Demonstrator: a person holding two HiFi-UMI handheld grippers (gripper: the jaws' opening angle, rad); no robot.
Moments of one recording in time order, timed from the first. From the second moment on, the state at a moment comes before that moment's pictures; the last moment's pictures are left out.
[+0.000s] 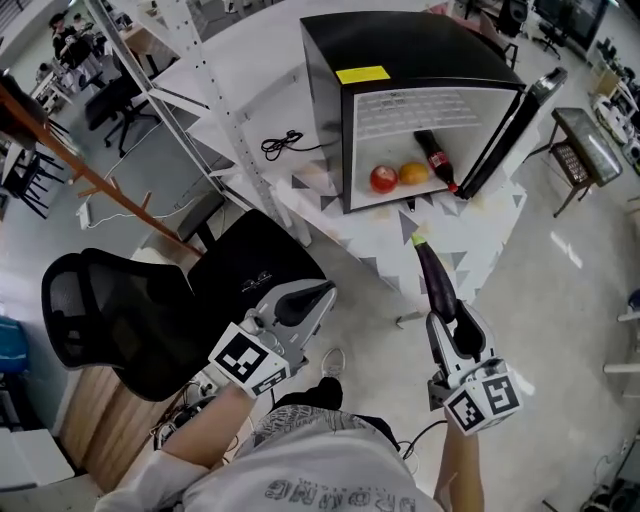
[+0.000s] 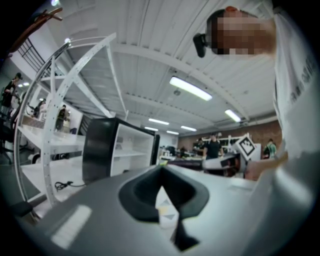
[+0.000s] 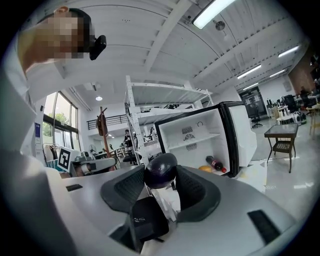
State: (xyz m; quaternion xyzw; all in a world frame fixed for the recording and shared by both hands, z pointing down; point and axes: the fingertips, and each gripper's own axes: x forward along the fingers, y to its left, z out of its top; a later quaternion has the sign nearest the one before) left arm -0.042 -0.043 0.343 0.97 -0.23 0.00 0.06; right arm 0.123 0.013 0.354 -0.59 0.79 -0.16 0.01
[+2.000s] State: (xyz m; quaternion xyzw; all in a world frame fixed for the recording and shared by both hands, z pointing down) left arm -0.025 -0.190 0.348 0.95 -0.32 0.02 0.06; right arm 0.157 -0.206 0.339 -0.53 0.84 -0.12 0.01
